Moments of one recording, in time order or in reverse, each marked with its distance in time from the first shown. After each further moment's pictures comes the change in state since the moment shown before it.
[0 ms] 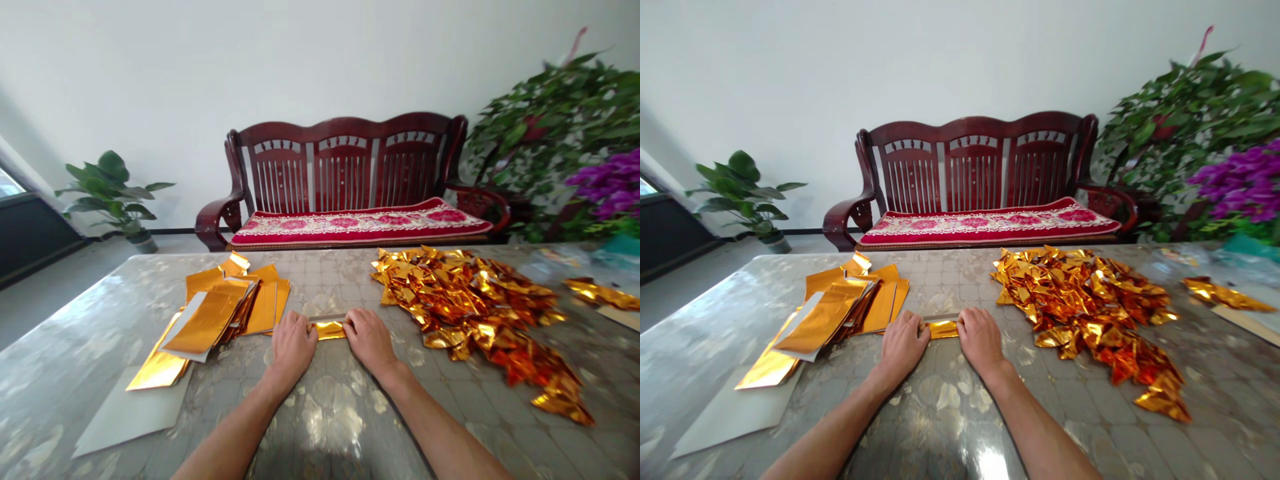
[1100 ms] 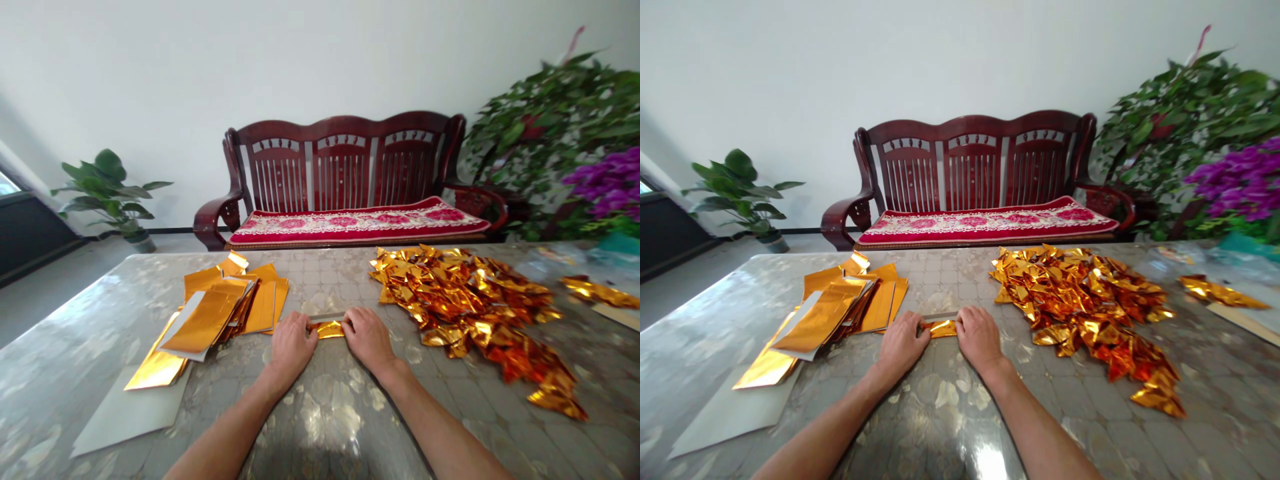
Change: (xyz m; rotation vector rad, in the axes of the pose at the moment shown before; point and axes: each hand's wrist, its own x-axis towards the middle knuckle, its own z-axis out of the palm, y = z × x) left_hand -0.001 -0.001 -0.002 -0.059 -0.001 0.067; right_hand 0.001 -0.002 -0.005 -0.012 -0.019 -0.009
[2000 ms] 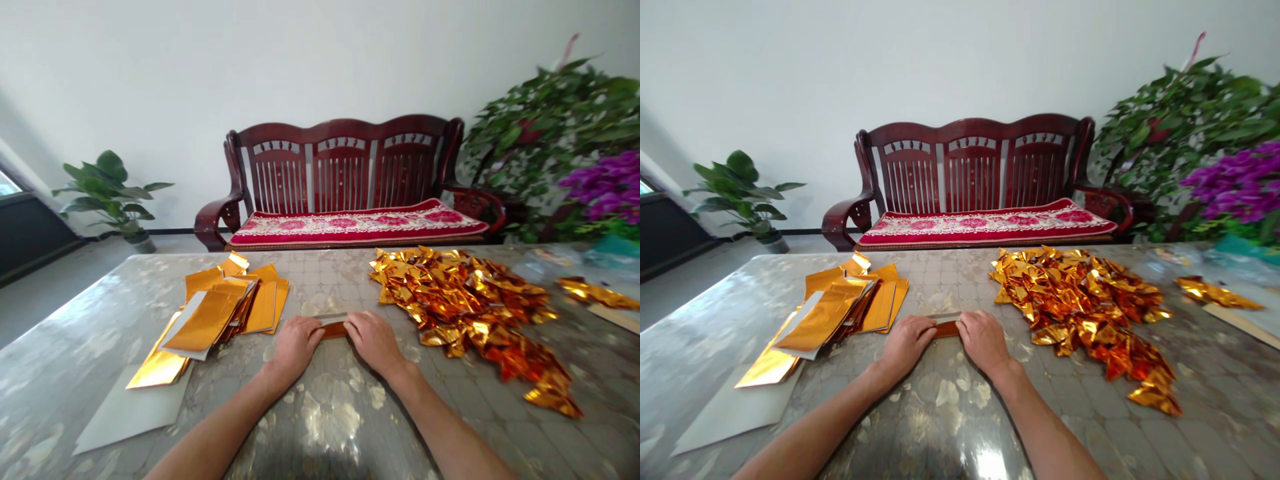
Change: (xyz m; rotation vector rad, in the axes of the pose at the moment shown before) left_hand 0.000 -0.003 0.000 -0.184 -0.013 0.257; right_hand -0.006 0.005 -0.019 -0.045 -0.074 -0.075
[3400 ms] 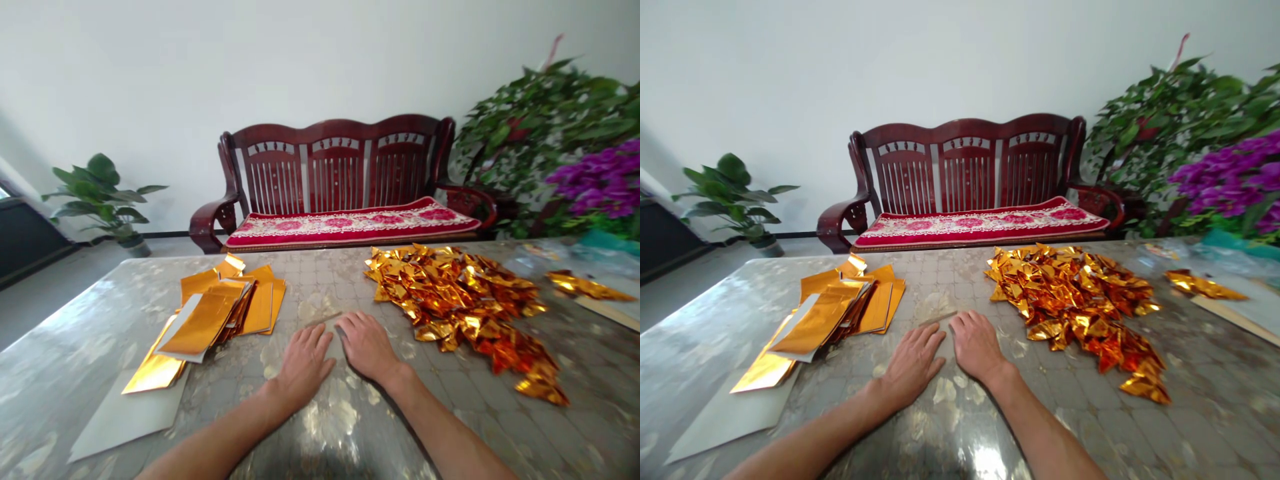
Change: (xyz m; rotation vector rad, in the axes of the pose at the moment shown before) left_hand -0.026 0.026 0.011 0.219 -0.092 0.179; right_hand -0.010 -0.009 -0.004 -0.037 -0.066 -0.120
